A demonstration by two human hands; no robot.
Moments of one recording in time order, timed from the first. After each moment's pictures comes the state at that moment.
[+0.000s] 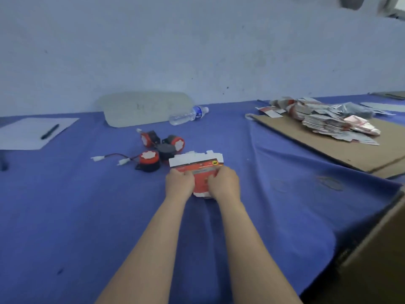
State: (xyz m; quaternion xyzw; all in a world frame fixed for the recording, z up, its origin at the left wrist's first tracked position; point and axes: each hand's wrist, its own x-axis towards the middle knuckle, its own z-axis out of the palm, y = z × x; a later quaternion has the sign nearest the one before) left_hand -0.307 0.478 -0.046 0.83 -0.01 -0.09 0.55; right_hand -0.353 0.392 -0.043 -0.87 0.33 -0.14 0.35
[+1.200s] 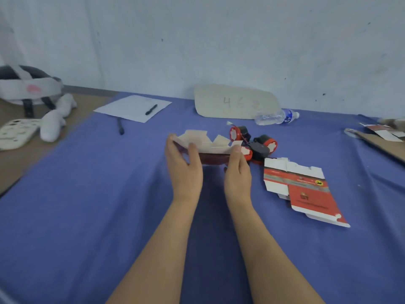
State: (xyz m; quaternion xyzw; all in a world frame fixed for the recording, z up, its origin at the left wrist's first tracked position) left_hand -0.263 0.642 -0.060 0.67 0.02 0.27 0.69; right_hand -0.279 0.554 -0.065 -0.72 0.10 -0.22 0.66
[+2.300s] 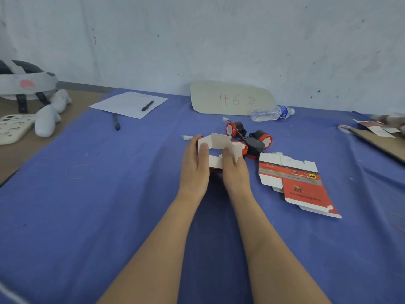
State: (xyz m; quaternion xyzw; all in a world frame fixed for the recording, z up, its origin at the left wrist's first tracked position) left_hand -0.272 0.627 -0.070 0.72 -0.08 0.15 0.68; right_hand -0.273 0.541 -0.070 -0.75 0.13 -0.15 0.63
